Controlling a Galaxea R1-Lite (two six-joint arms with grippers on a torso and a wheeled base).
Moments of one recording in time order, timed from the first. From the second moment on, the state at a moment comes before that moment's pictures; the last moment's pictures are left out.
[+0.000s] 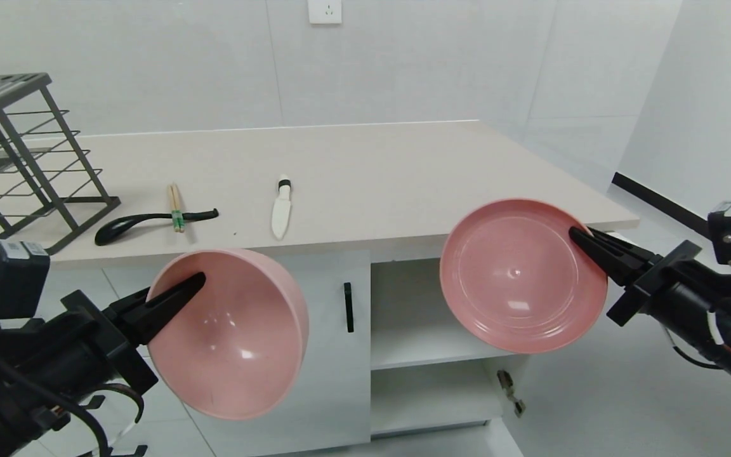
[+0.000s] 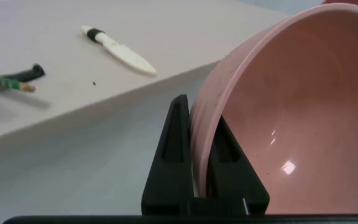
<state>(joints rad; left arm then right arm) -0.33 1.34 -0.08 -1.33 -0.26 -0.06 0.28 1.63 -0.18 -1.57 0.27 -0.05</state>
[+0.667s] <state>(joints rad) -0.34 1.37 -0.08 -1.33 -0.26 -0.06 0.28 1.64 -0.18 -1.57 0.27 -0.05</state>
